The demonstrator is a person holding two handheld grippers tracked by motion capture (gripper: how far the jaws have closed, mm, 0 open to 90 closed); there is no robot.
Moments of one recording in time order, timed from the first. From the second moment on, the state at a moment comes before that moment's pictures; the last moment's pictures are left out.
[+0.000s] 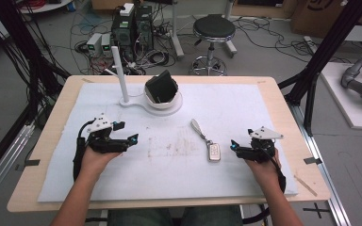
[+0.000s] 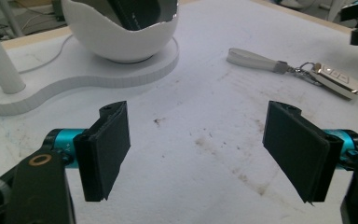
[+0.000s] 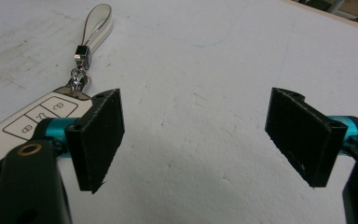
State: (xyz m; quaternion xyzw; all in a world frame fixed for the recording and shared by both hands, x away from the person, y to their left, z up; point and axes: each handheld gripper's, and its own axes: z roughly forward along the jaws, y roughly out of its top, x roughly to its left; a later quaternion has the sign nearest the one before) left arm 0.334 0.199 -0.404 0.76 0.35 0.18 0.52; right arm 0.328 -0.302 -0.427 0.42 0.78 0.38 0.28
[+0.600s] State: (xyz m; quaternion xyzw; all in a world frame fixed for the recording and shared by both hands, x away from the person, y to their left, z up) left arm 0.340 0.202 -0.400 0.75 0.35 0.20 0.52; right arm 0.328 -0.288 -0.426 0.40 0.78 0.38 0.28
